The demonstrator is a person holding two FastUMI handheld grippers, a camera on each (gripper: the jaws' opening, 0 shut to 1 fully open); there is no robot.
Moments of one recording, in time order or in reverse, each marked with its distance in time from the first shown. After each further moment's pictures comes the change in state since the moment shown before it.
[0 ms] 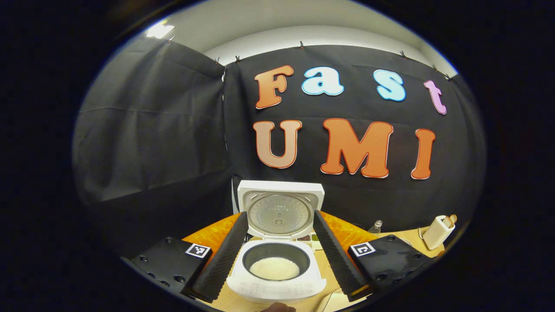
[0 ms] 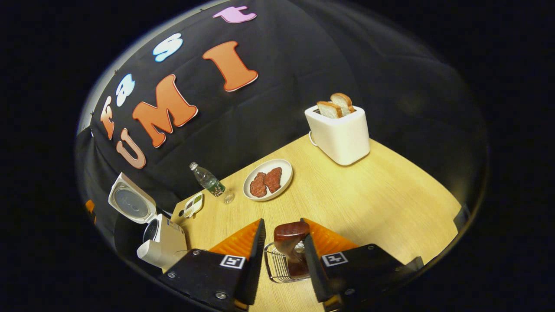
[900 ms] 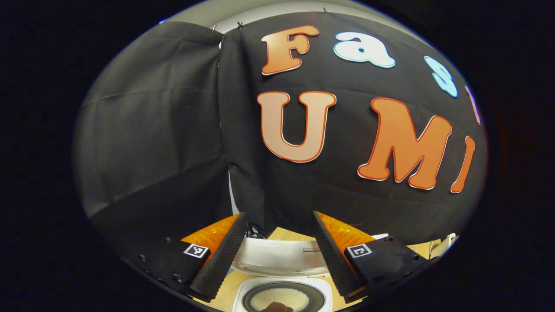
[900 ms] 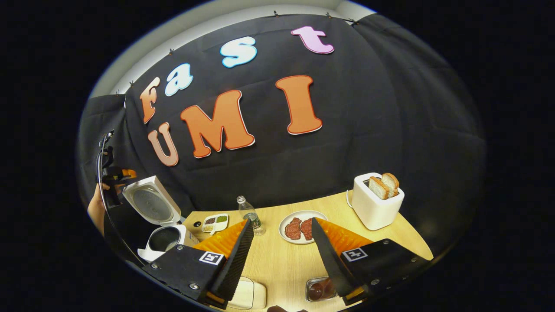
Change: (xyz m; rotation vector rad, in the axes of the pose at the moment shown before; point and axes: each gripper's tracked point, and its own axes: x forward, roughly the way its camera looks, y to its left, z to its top) left arm 0.265 0.023 0.005 -0.017 0.234 0.035; right arm -0.037 0.144 0.103 -0.269 -0.210 0.128
